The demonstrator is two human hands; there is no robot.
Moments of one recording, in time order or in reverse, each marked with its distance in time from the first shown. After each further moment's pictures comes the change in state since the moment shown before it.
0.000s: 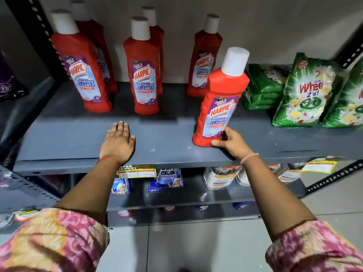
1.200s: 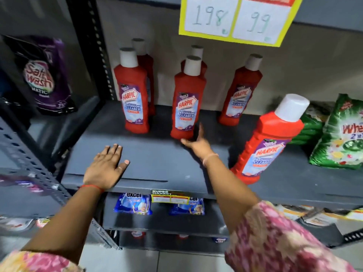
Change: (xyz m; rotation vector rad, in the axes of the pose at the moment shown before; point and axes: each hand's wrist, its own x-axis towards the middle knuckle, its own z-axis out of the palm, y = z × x) left_hand -0.011 -0.129 -0.028 0.006 0.013 -0.068; right_hand 0.092 -0.066 0.167 -0.082 0.055 -0.050
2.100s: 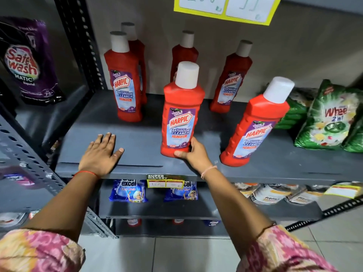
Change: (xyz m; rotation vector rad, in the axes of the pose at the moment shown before) left_hand -0.004 0.004 -0.002 0.030 -0.003 -0.005; right_hand -0.073 0.018 0.005 0.136 -0.063 0.056
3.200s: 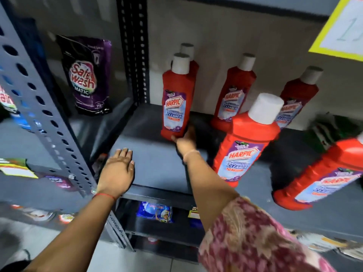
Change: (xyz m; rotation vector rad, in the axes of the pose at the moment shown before) left_hand 0.003 -0.054 -0.022 -0.098 0.161 -0.053; right_hand 0.127 -0.049 0.153 -0.144 0.149 -0.062
